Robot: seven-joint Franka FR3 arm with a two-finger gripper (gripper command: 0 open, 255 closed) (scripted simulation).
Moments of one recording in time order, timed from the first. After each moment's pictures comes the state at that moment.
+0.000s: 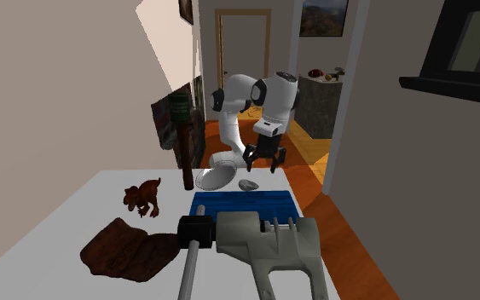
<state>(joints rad) -0.09 -0.43 0.14 -1.96 -0.12 1.47 0.13</state>
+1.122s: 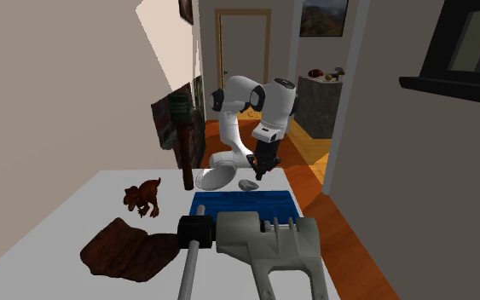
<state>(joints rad) -0.09 -0.44 0.13 -2.02 -0.13 1.51 0.13</state>
